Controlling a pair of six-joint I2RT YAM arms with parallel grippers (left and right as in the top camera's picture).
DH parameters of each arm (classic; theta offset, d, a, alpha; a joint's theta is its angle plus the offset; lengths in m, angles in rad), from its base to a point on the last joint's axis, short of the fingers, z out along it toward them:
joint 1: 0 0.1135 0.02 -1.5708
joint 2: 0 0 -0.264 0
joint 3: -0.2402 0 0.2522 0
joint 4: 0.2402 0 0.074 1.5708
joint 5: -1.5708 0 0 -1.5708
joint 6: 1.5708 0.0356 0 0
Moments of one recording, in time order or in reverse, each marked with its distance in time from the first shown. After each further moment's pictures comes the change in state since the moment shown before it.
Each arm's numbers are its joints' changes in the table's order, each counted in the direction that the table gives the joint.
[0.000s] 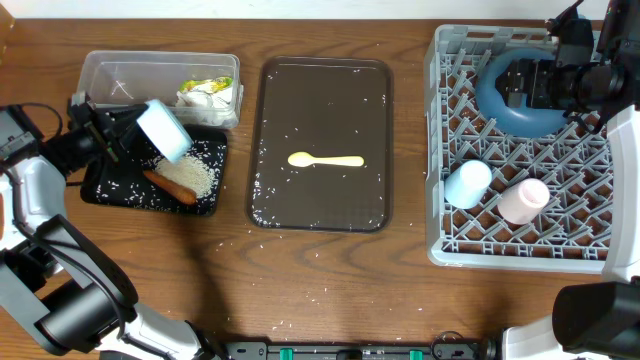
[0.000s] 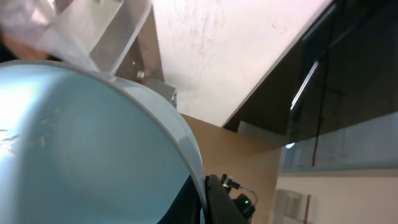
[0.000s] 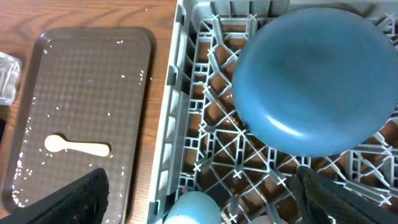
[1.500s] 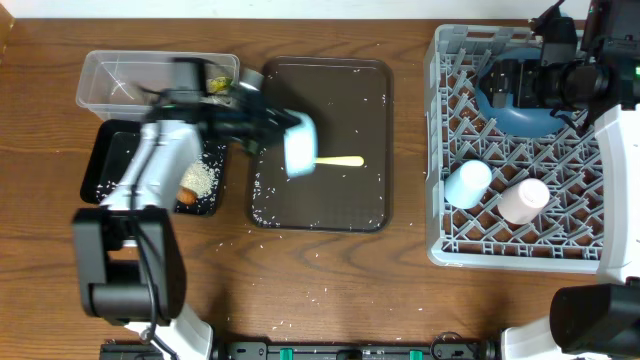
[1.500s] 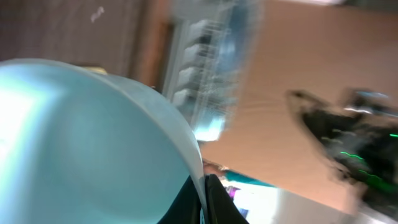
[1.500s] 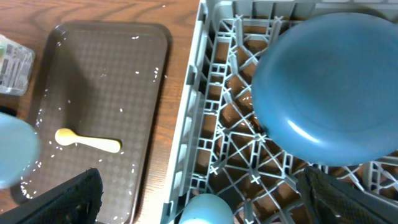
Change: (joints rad) left arm -0.711 0.000 0.004 0.072 0.307 0.139; right arm 0.060 0.000 0.002 -0.006 0.002 0.003
